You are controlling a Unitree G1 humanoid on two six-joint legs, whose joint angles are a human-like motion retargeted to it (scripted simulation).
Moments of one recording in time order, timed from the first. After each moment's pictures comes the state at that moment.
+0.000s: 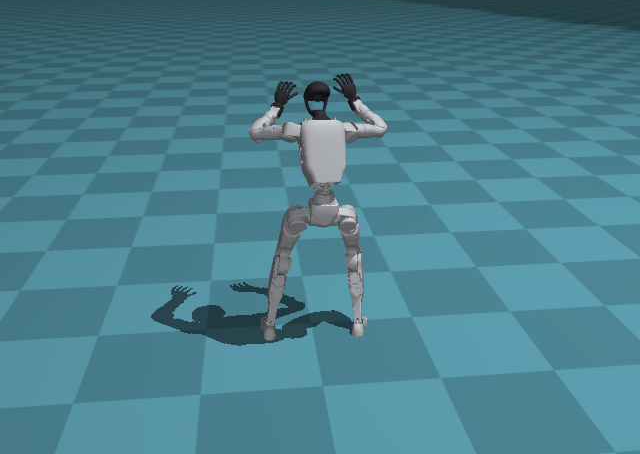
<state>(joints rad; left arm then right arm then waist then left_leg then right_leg) -1.48 1.09 -0.63 -0.10 0.38 0.06 0.71 -0.98 -1.52 0.06 -0.20 -0.39 0.06 -0.70 0.13 0.01 0.52 -0.38 0.16 -0.10 0.72 -0.34 -0.19 -0.39 -0.32 -0.16 0.88 -0.35 0.05</state>
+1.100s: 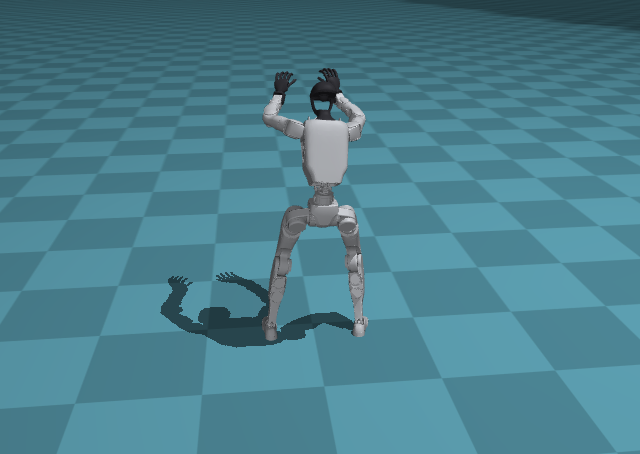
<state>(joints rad) -1.94 0.91 -1.01 0.67 0.08 -0.08 0.71 -2.08 -0.86 1.11 0.75 -0.27 0.03 -0.74 0.04 0.04 0.52 -0.36 0.13 -0.09 0.65 -0.29 -0.23 -0.38 -0.35 -0.17 0.83 -0.31 0.07</state>
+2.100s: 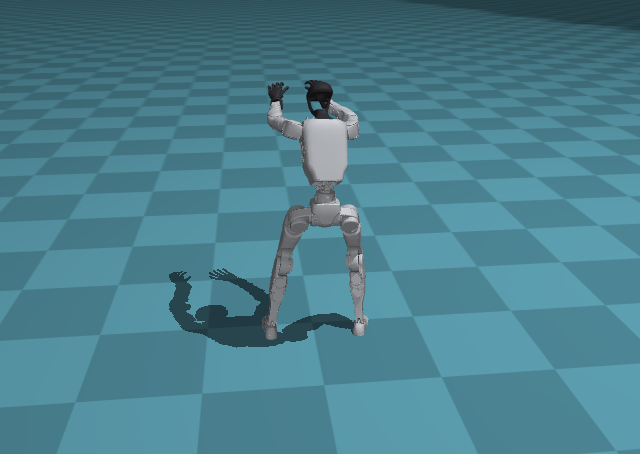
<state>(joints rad) -2.01 0.69 -1.06 1.04 -0.09 -0.08 0.61 -2.08 -0.74 1.19 0.84 -0.09 -0.02 -0.60 0.10 0.03 0.52 -0.43 0.17 -0.08 0.61 -0.24 -0.23 -0.44 -0.31 -0.18 0.77 -0.26 0.08</state>
